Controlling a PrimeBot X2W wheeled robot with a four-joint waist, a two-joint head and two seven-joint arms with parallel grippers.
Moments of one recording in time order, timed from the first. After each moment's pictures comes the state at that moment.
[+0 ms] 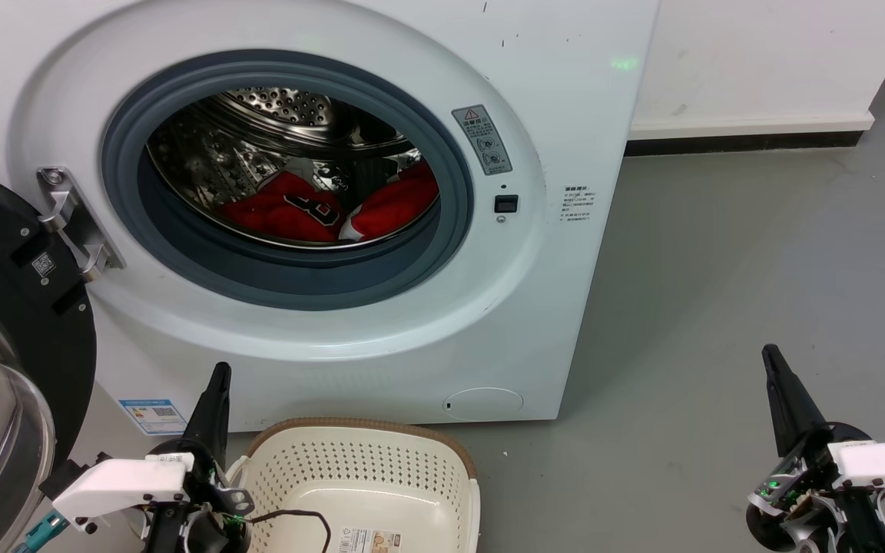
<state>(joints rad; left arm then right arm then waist) -0.11 0.05 0.11 0.25 -1.61 -0.13 0.11 -0.10 -0.05 -0.11 0.25 1.61 0.13 0.12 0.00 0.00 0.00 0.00</state>
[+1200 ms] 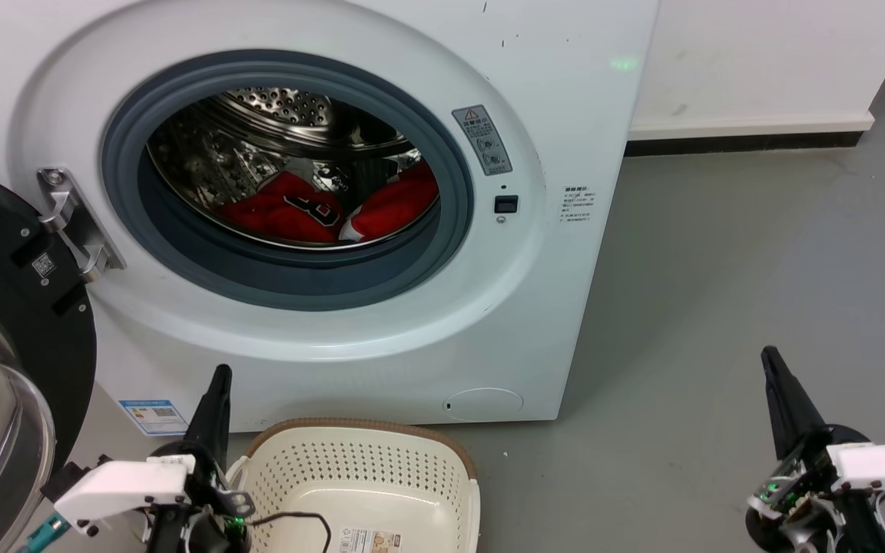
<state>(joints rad) -0.11 0.05 0.11 0.25 -1.61 -0.13 0.11 -0.10 -0.05 -0.11 0.25 1.61 0.13 0.11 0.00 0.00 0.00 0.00</state>
